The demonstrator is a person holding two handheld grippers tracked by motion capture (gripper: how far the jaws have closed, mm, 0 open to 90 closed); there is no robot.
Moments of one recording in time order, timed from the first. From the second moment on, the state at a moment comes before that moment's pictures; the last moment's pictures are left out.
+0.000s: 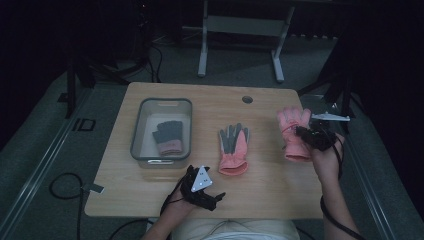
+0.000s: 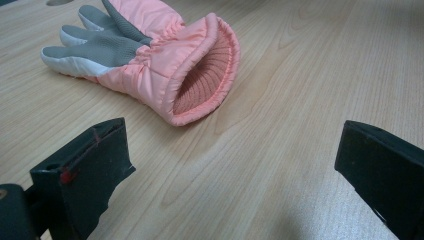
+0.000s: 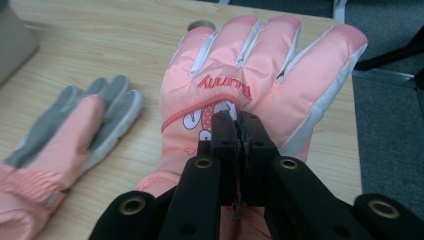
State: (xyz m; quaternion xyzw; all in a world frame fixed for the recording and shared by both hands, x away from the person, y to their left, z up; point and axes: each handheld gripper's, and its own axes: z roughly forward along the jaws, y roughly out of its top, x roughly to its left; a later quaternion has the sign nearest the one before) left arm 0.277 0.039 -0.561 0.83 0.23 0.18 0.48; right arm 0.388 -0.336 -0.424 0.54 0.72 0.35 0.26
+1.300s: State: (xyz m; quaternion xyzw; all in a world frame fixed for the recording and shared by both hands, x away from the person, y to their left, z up) left arm 0.278 0.040 -0.561 0.83 0.23 0.17 0.48; right arm 0.401 -0.304 -0.517 0.55 0.75 0.29 0.22
